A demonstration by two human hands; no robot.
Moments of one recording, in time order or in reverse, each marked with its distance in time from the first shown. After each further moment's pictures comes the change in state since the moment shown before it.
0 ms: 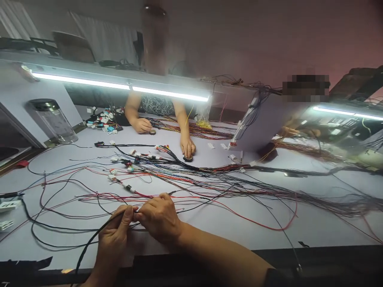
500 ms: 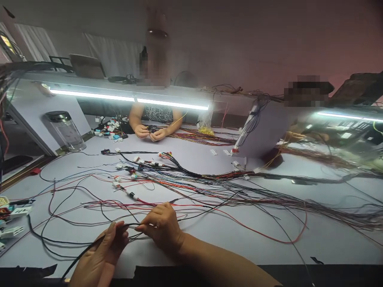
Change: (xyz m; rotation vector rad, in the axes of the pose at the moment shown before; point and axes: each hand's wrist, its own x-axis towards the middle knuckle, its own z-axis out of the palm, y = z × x) left_hand -0.015 0.038 -0.024 -0.369 0.141 -0.531; right_hand -0.004 0.009 0.020 0.177 0.072 0.096
